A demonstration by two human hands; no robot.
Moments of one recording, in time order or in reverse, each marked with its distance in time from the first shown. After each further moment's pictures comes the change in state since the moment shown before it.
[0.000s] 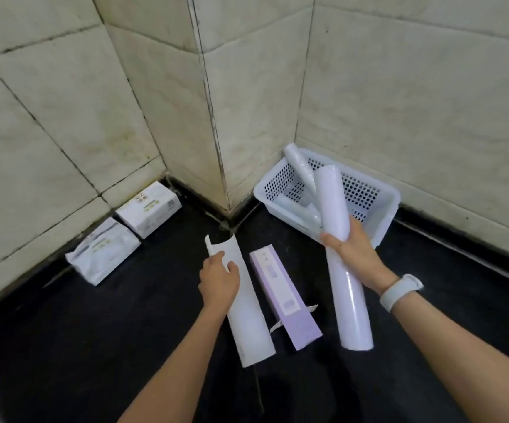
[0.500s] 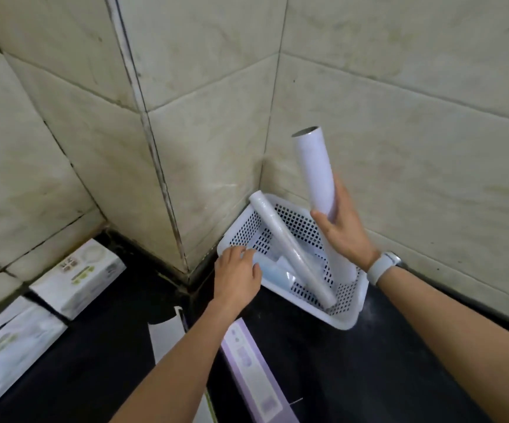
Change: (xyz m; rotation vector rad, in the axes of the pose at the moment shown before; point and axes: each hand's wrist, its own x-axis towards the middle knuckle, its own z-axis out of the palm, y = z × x) left_hand 0.114 0.121 0.059 0.445 -0.114 0.672; right_hand 0.144 -0.054 -0.050 -0.353 0.192 -0.438
